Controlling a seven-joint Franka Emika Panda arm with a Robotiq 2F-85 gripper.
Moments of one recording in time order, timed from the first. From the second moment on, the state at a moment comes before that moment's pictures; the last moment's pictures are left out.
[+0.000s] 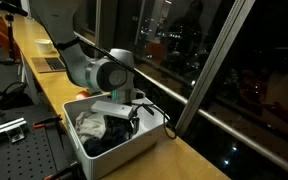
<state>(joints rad) -0.02 0.41 -0.13 -2.23 -0.54 2.63 -0.23</state>
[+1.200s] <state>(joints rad) -0.04 0.42 -0.09 -2.22 -0.44 2.63 -0.29</state>
